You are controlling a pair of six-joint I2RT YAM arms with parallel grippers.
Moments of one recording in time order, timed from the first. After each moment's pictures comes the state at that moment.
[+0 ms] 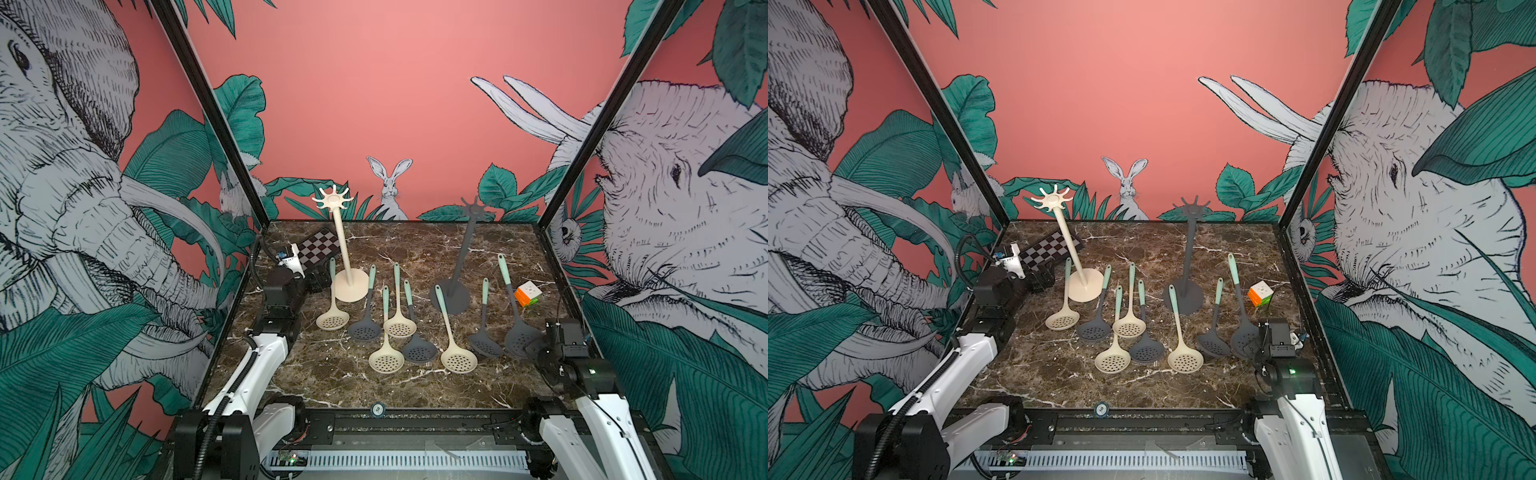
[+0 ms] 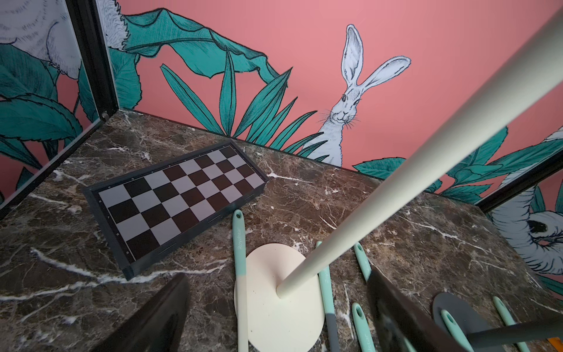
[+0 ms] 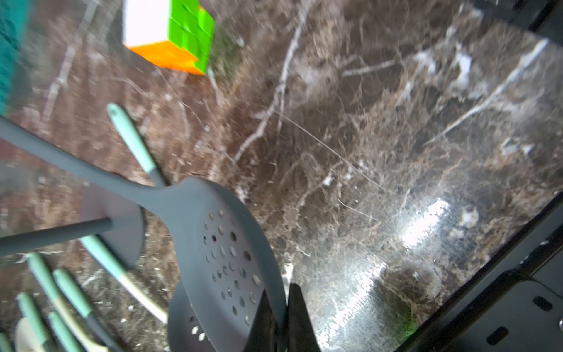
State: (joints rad) left arm -0.07 1.04 0.60 0.19 0.11 -0.32; right arm 0.03 0.56 0.65 -1.11 0.18 0.99
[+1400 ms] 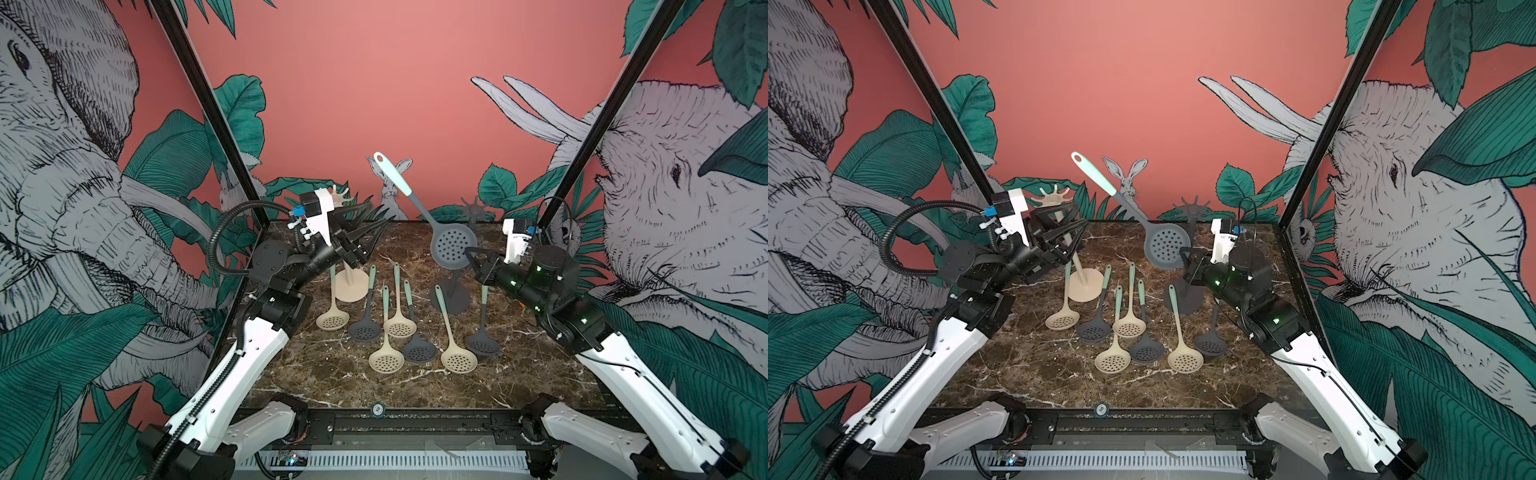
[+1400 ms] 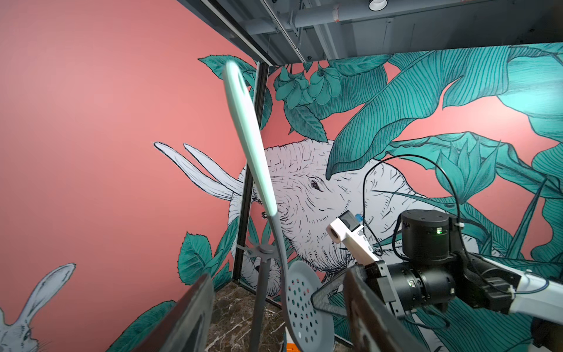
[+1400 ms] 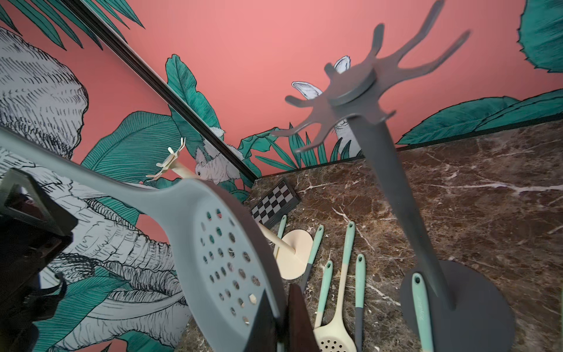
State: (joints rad) left arm -0.48 1.07 1.10 0.44 0.58 -0.42; right arm 0.59 0.98 1.14 -0.34 -0.06 0.63
